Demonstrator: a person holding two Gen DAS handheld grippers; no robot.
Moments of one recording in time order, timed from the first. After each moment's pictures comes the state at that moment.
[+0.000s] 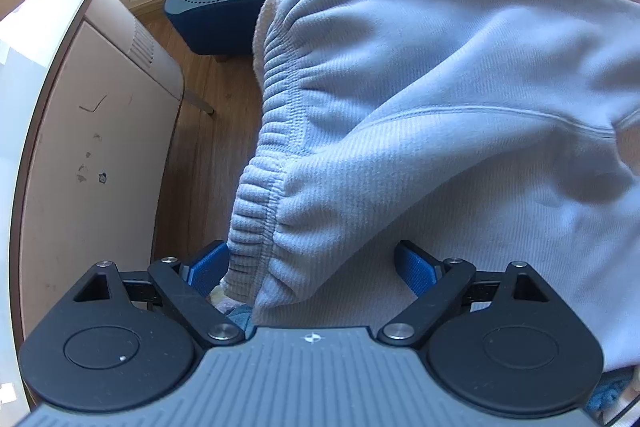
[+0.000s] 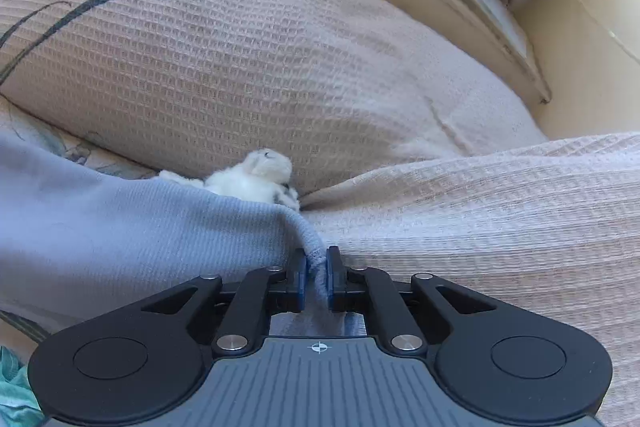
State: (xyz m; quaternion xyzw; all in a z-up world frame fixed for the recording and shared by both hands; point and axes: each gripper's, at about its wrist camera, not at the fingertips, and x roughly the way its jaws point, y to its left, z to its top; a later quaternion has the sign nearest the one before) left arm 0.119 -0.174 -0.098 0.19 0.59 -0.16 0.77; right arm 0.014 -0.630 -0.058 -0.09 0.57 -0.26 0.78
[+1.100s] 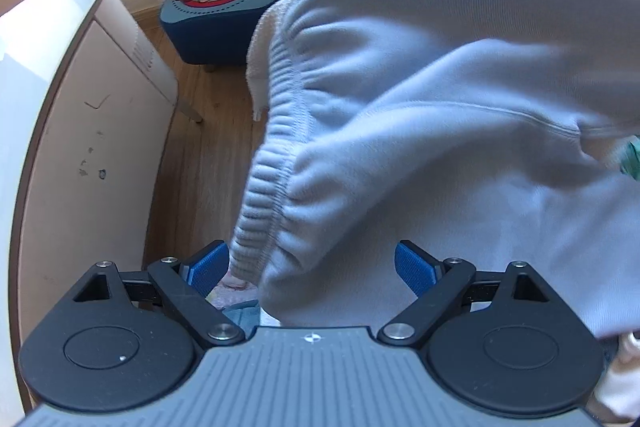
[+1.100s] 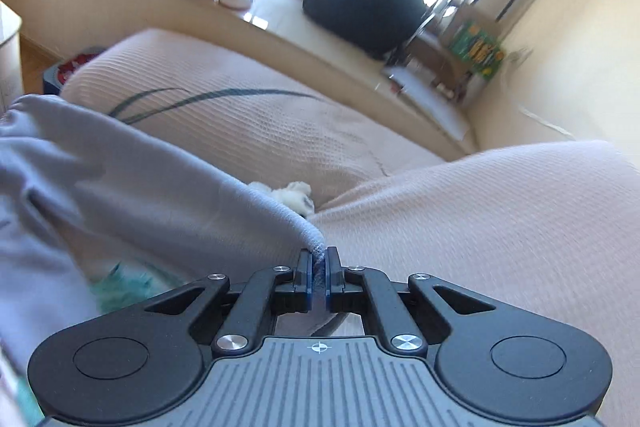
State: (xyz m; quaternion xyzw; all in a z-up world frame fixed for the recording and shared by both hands) left arm 0.099 -0.150 -0.083 0.18 0.57 -0.19 0.78; right arm -0.178 -0.466 0.067 -0.14 0.42 -0.26 0.86
